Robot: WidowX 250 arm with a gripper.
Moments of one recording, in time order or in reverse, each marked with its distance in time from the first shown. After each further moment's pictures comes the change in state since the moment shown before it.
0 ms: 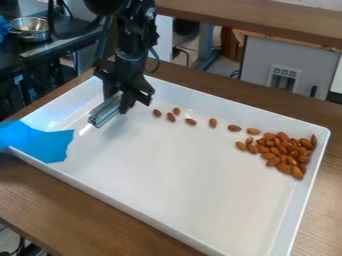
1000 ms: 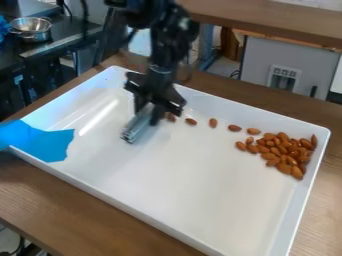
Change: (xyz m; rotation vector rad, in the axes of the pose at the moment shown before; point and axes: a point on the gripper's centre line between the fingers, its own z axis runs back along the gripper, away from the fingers) arm 0.004 -0.079 0.009 -0.129 0.022 -0.033
